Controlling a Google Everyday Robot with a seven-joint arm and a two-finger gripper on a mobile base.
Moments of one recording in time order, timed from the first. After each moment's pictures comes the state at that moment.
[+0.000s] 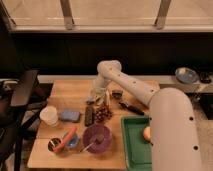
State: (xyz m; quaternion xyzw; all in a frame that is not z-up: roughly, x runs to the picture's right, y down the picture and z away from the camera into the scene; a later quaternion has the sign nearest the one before) arm -0.071 0.048 0.890 -0.23 -0.32 -0.32 0.86
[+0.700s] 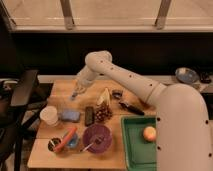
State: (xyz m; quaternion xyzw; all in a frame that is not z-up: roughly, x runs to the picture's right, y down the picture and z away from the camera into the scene) arm -0.162 -0.003 0.805 -0.13 -0.38 -0.36 0.84
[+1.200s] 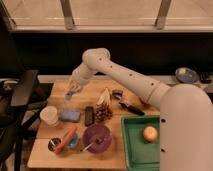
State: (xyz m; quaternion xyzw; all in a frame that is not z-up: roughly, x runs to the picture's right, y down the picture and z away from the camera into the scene) arm -0.175 -0.009 0.783 -0.11 -0.40 -0.36 0.84
